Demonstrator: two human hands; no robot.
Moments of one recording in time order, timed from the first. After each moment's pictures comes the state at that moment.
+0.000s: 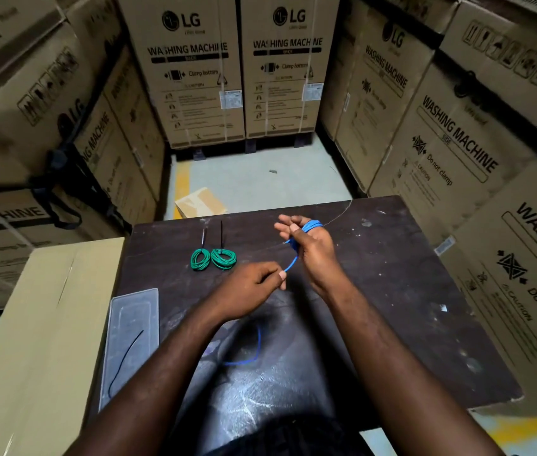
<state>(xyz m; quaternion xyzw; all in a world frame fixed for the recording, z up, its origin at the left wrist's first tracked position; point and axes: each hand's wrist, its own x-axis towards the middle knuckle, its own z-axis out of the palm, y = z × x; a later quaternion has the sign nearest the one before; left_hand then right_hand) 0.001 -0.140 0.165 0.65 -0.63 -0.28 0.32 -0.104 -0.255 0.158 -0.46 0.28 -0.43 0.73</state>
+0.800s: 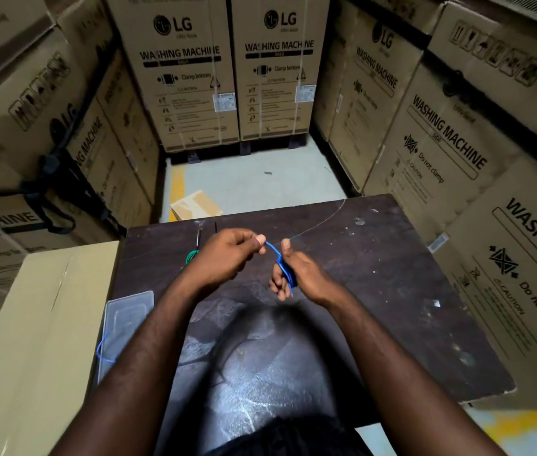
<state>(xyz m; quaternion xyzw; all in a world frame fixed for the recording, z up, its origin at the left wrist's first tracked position) 0.017 -0.150 0.214 0.66 -0.46 -0.41 0.43 -0.140 -0.232 0.155 -0.69 0.30 -0.14 0.65</state>
